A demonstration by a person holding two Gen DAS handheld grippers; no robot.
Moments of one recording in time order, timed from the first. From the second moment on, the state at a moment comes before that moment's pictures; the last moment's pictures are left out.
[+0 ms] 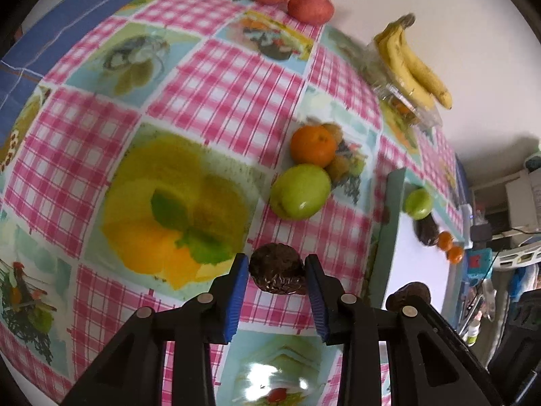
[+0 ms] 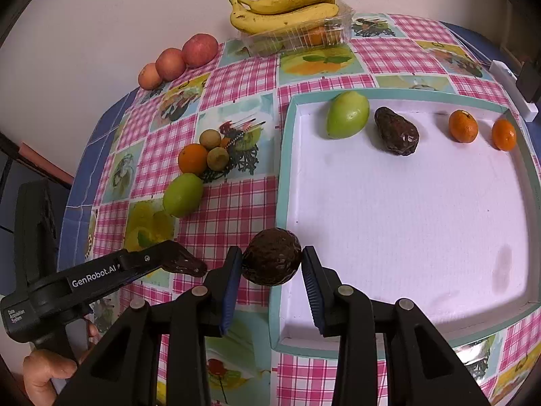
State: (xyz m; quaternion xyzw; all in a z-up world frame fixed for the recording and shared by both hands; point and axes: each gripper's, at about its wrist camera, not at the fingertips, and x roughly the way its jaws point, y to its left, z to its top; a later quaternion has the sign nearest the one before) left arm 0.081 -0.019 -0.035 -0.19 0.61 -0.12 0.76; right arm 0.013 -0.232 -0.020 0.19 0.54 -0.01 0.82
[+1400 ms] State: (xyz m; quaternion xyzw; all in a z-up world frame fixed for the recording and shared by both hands) left arm 0.113 -0.198 -0.034 -0.03 0.53 -0.25 0.81; right arm 0.029 -0.385 -0.045 0.25 0.48 -0.17 0.82
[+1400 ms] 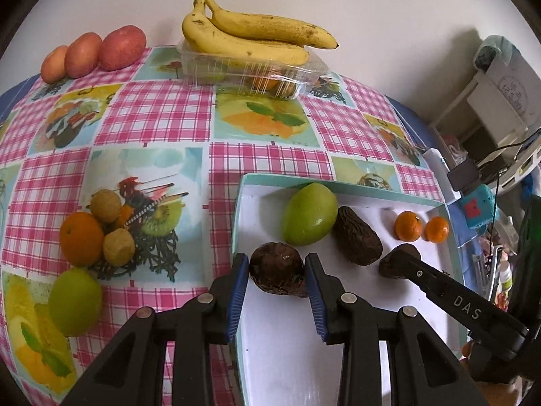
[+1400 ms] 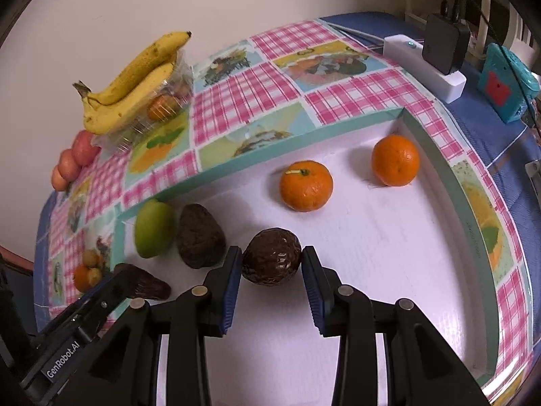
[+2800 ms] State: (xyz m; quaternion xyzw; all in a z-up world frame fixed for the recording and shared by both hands) left arm 0.116 -0.123 -0.015 0.03 0.52 -0.07 0.85; right arm 0.018 -0.360 -0.024 0.18 0.51 -0.18 0.82
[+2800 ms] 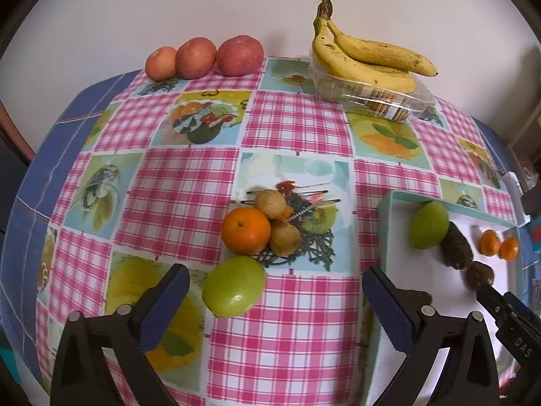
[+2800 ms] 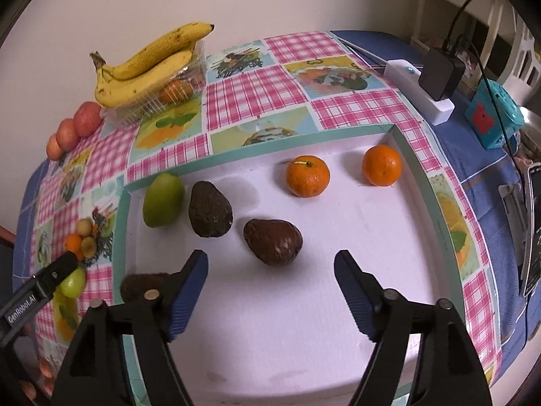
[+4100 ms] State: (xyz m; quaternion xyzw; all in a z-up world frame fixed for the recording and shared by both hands) left arm 0.137 -0.049 -0.014 0.03 0.51 -0.01 0.86; right arm 0.017 -0.314 -0.027 0.10 0.48 -0.15 0.86
